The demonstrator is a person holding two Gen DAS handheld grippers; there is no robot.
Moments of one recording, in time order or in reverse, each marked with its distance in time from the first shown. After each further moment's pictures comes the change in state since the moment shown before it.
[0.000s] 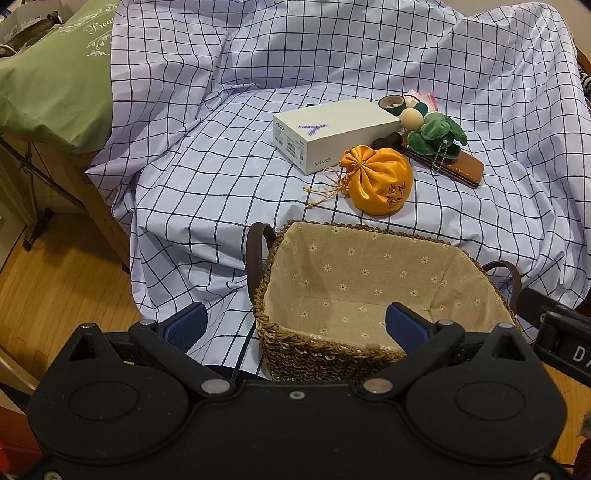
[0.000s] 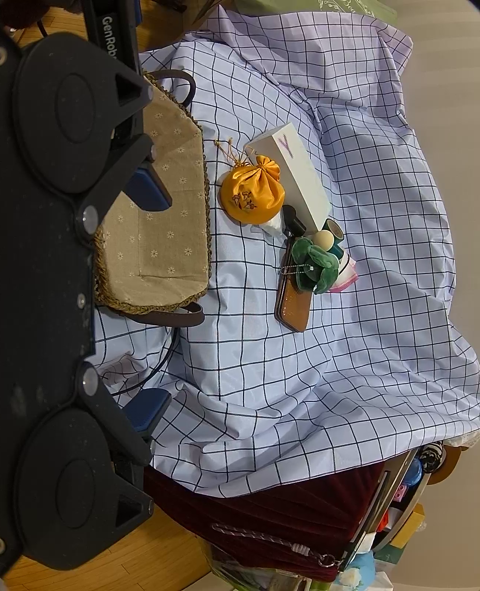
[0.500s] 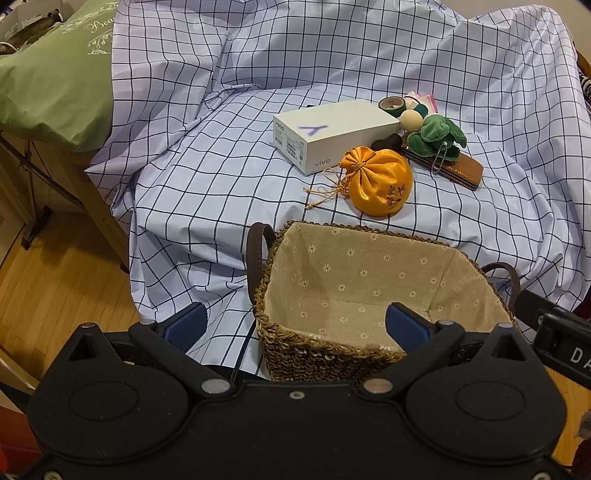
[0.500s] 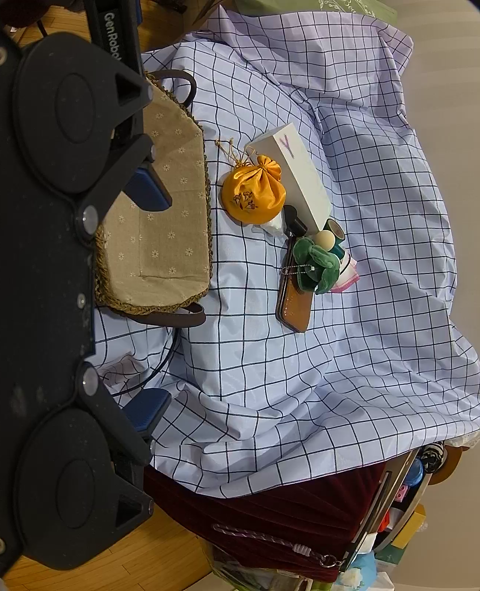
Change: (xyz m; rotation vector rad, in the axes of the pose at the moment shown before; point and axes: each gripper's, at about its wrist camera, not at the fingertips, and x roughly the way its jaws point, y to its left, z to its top) left arm -0.001 0.001 0.001 -0.010 -0.002 -0.005; right arm 0.000 -0.001 0.000 0.002 0.005 0.001
